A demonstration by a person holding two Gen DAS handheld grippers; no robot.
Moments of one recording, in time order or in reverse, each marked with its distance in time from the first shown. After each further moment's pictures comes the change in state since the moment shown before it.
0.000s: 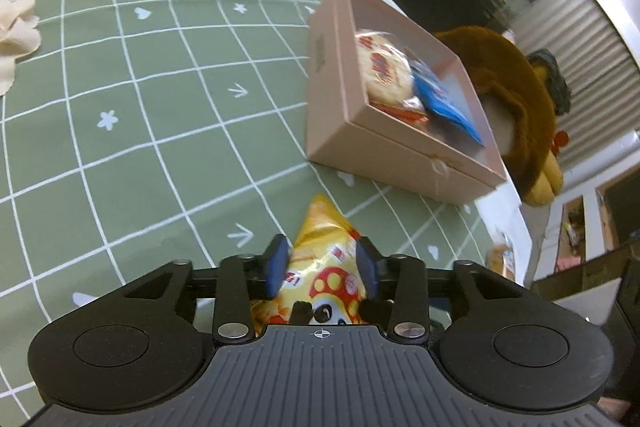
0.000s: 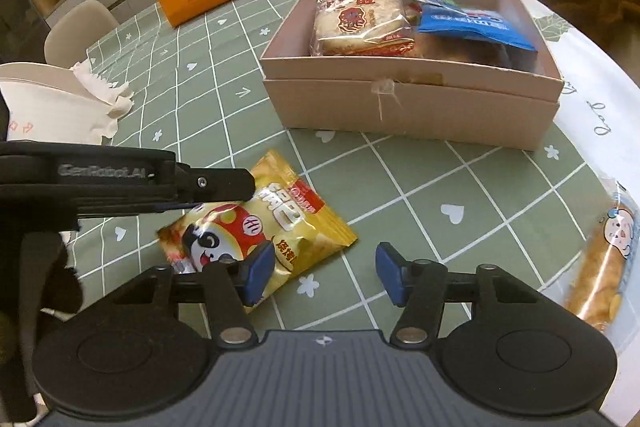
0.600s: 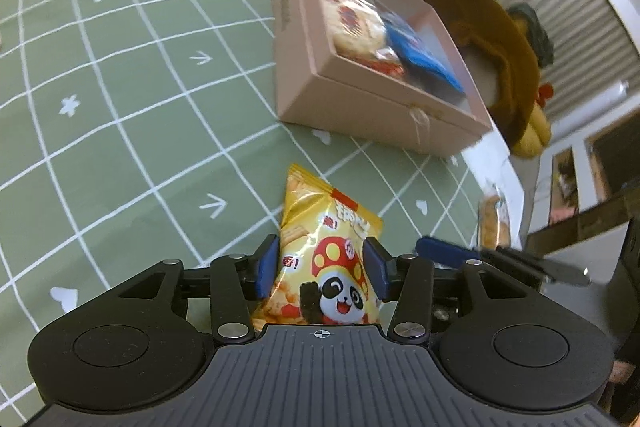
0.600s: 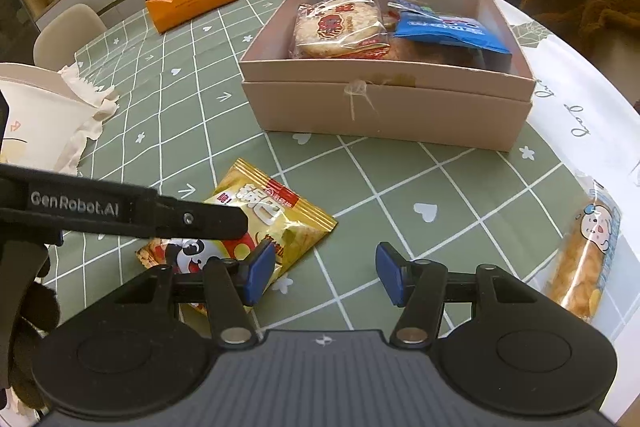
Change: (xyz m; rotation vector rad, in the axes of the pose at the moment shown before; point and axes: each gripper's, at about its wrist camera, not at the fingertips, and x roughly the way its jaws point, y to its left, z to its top) left arm 0.013 -0.013 -0.007 0.103 0.107 -0.030; right arm -0.006 -0.012 -0.009 0.001 -0.036 -0.051
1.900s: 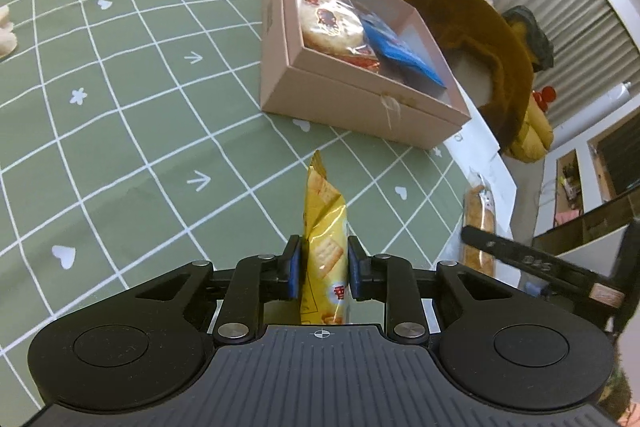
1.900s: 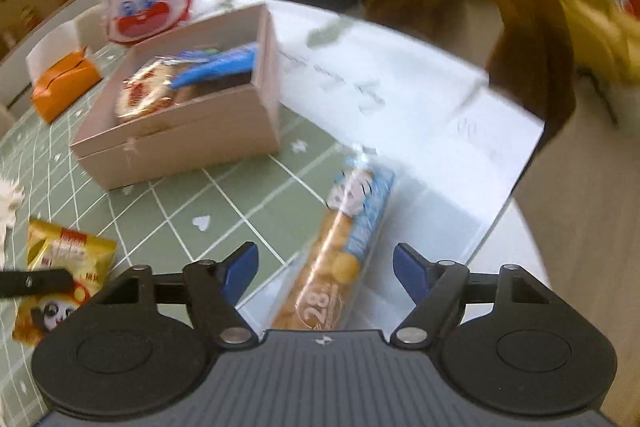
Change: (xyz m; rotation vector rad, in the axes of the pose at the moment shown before) left arm -0.018 -0.016 -0.020 -0.003 -0.035 0.014; right arm -0.040 -0.118 -0.031 0.304 -0.081 -0.178
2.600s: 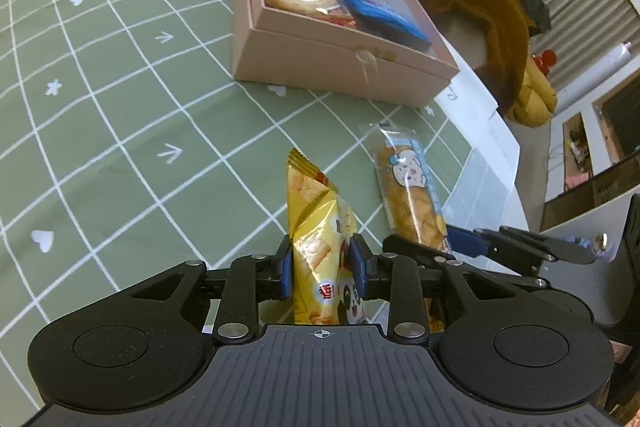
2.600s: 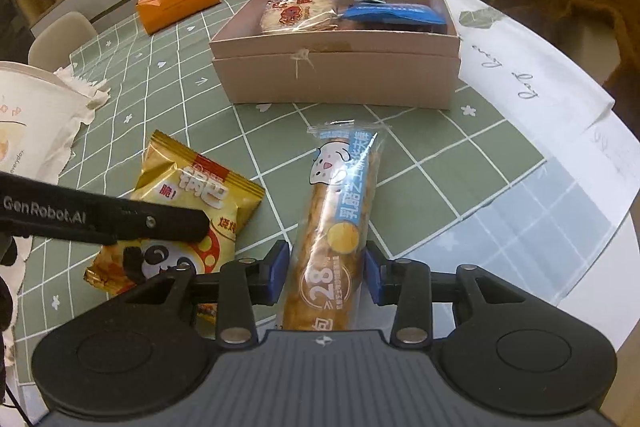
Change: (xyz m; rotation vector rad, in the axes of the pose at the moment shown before) left arm 0.013 -0.021 -0.016 0.084 0.058 0.029; right arm -0.006 0.089 -0.036 -0.293 0.045 0.150
